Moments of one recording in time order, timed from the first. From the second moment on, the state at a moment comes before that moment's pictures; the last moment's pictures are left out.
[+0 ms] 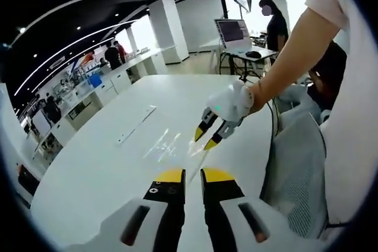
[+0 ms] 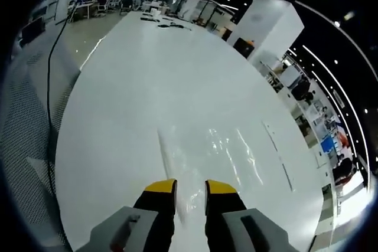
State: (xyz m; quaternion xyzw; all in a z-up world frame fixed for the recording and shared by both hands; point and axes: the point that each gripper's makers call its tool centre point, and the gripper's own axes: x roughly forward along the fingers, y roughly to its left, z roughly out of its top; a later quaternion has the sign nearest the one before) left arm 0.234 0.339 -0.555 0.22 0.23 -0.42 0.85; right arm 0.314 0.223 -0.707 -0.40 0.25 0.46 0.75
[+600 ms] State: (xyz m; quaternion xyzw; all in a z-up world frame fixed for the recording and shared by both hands) left arm 0.243 0.363 -0.572 0.13 0.24 -0.36 0.89; right arm 0.303 0.206 -0.681 -0.33 0.25 0.42 0.81
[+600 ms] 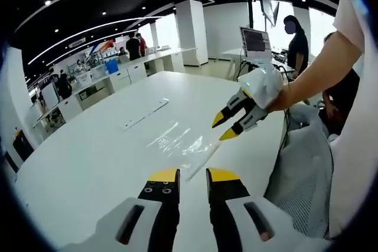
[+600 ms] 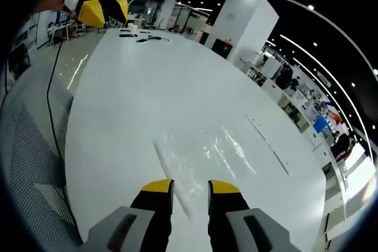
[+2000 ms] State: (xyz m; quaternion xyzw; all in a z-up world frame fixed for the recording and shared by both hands) left arm 0.235 0.403 -0.612 0.05 0.25 -0.29 0.92; right arm 0.272 0.146 -0.655 -0.15 0.26 0.32 0.90
